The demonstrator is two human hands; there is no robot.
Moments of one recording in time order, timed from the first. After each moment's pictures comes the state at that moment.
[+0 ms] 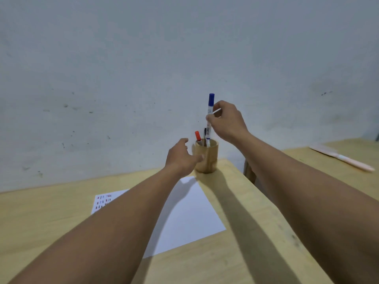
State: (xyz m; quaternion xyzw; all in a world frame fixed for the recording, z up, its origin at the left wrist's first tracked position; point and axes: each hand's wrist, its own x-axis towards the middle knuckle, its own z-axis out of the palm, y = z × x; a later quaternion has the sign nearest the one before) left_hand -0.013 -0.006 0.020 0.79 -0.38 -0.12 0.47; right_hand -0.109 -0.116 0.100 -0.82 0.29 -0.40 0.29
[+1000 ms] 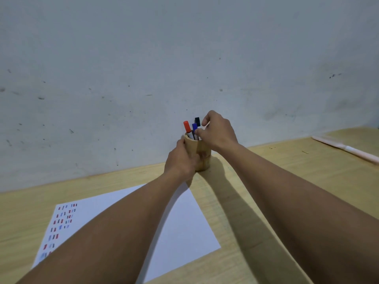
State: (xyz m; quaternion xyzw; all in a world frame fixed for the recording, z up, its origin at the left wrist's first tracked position) left_hand -0.002 -0.078 -0.033 0.79 -0.39 -0.12 0.46; right_hand -0.074 -0.174 0.026 -0.84 0.37 -0.33 0.23
